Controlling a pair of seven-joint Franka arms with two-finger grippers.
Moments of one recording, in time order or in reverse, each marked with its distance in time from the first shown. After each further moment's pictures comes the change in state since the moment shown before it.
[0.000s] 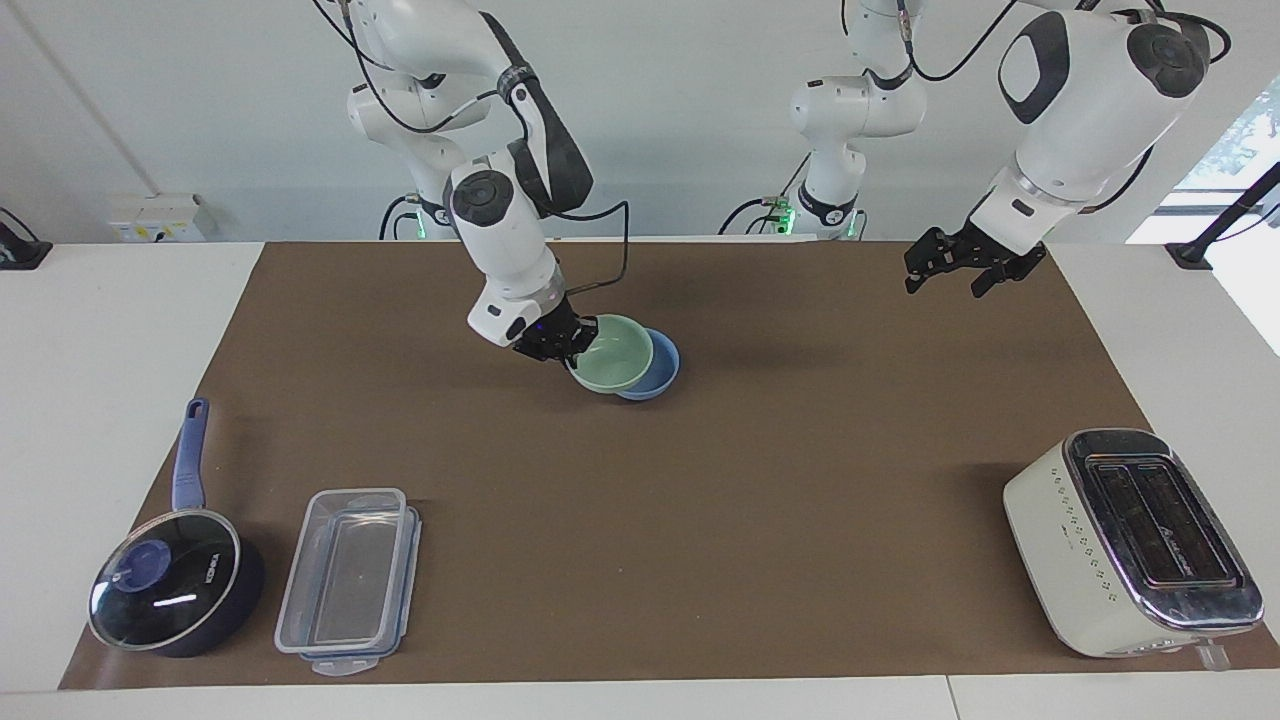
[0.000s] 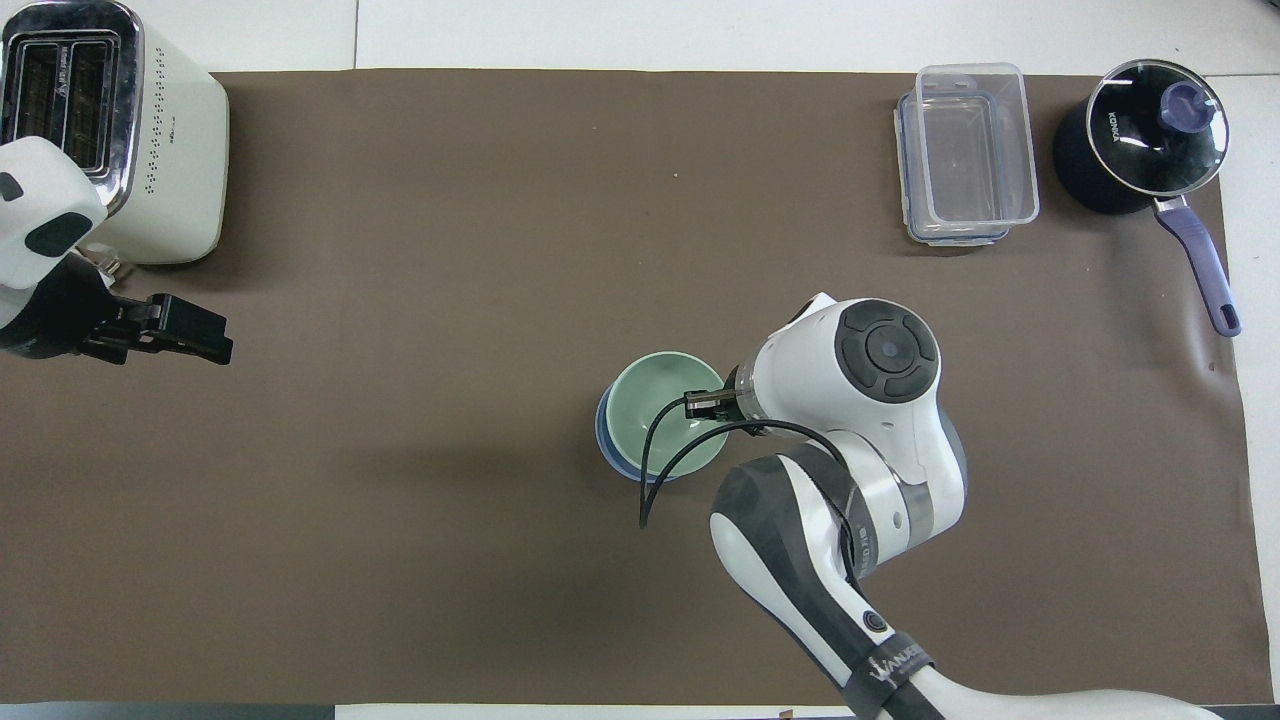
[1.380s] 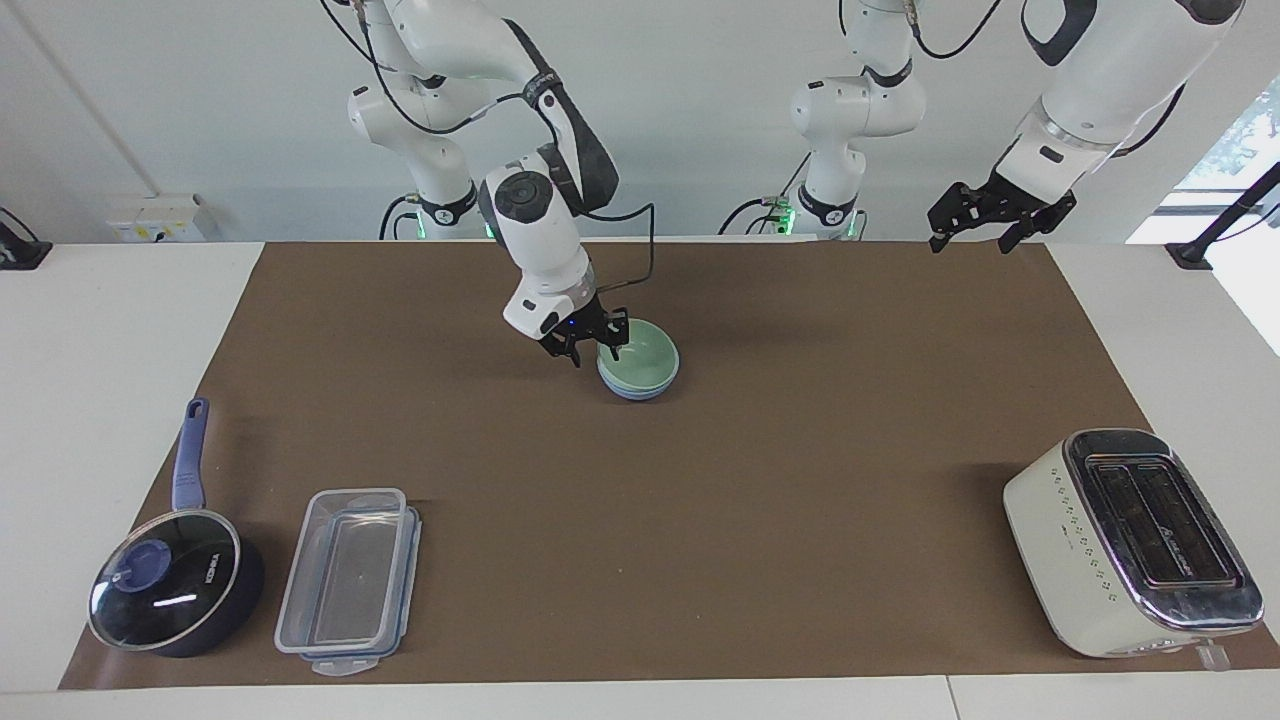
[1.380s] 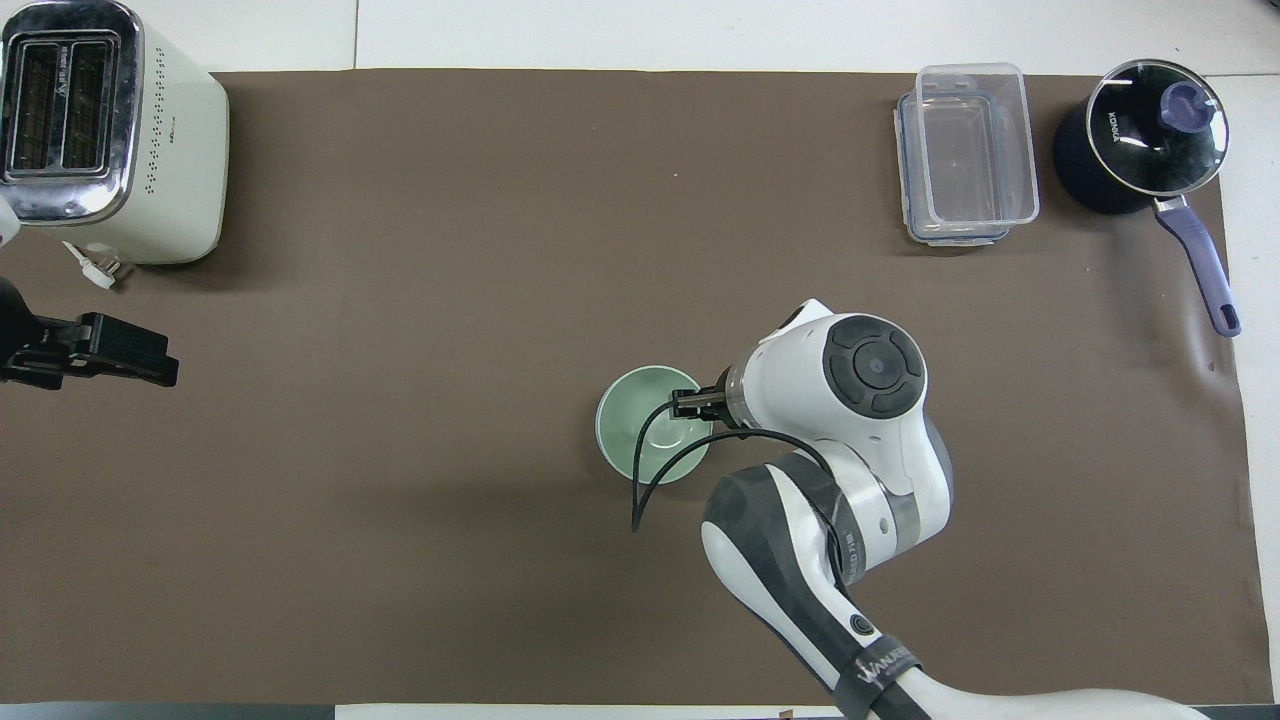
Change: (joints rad) left arm 0.050 -0.055 -0.026 0.031 0.012 -0.083 -0.019; right arm 0.005 0.003 -0.011 0.021 0.001 0.022 0.010
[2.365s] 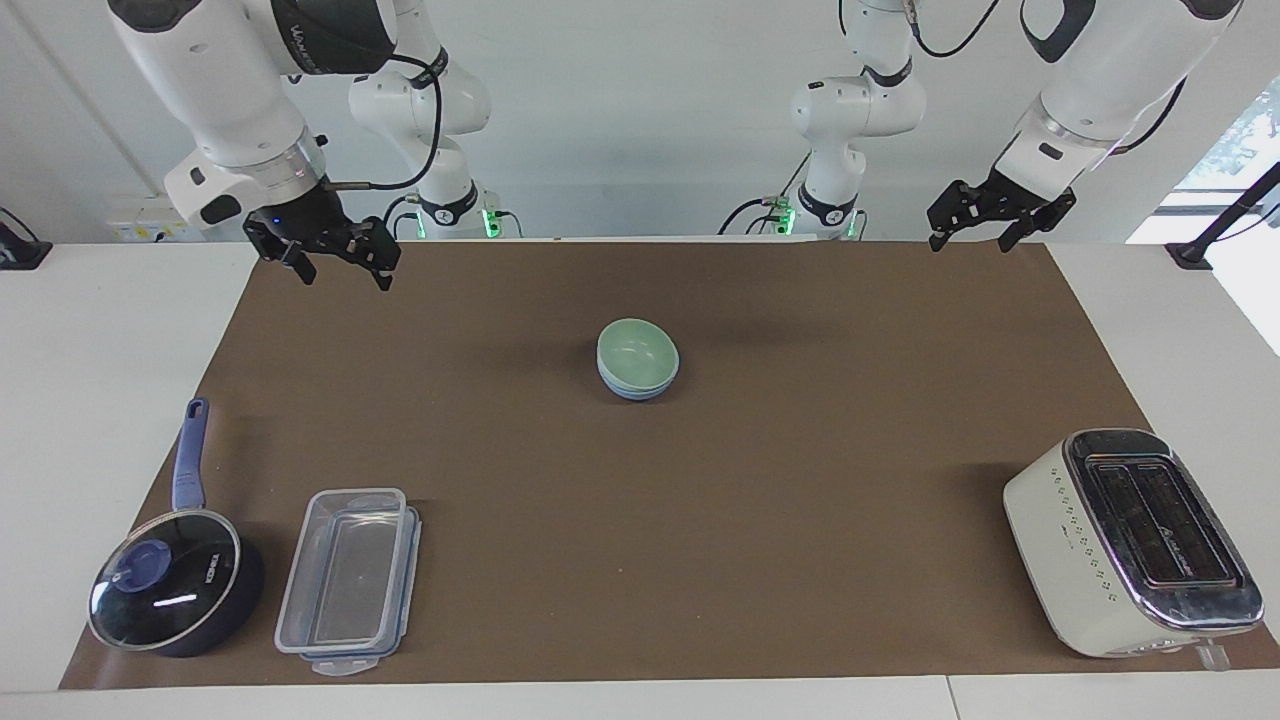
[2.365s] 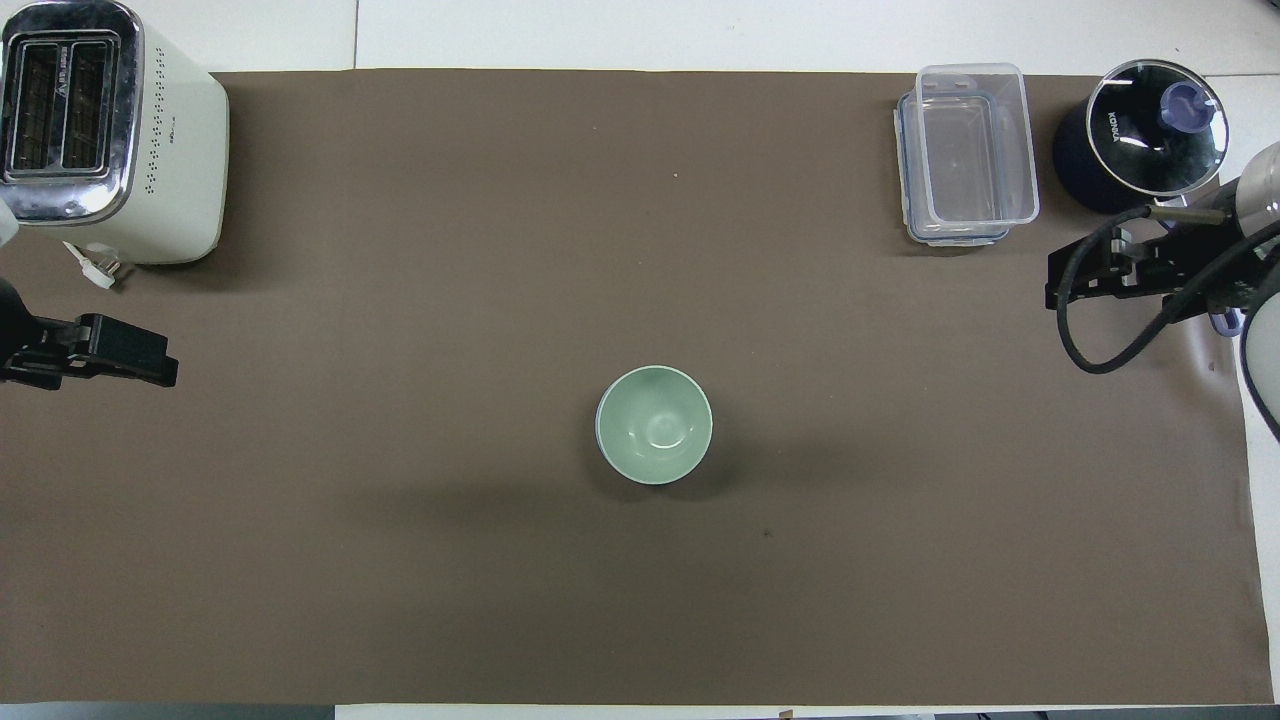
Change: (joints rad) left arm 0.005 -0.004 -0.007 0.000 0.000 0.001 0.000; right arm -0.410 -0.071 -0.041 0.549 -0.218 -0.784 -0.128
